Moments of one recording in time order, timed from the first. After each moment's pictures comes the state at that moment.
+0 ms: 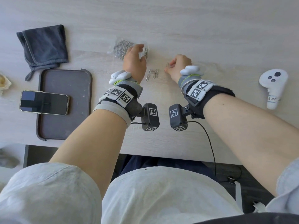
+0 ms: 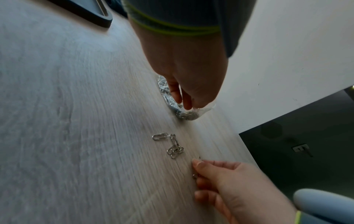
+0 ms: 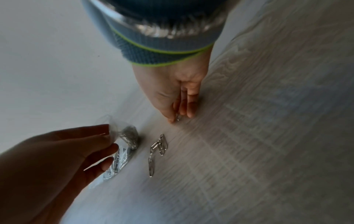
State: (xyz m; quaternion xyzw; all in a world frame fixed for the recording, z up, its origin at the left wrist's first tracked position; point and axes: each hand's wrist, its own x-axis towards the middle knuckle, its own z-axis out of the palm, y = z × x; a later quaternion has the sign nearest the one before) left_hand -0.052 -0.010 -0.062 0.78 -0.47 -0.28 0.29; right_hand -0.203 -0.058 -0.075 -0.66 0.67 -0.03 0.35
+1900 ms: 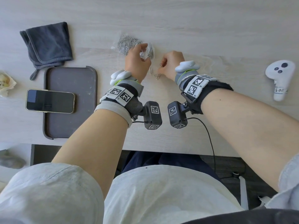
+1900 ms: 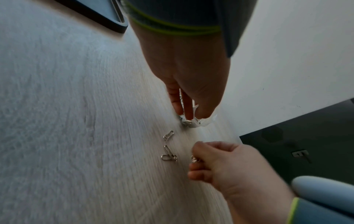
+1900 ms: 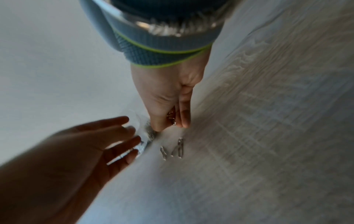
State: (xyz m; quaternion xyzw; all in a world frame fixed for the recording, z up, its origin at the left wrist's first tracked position) left_hand -0.041 0.007 -0.066 0.75 -0.47 -0.33 0.34; right_hand -0.171 -0.039 -0.055 -0.74 0.58 0.02 0.35
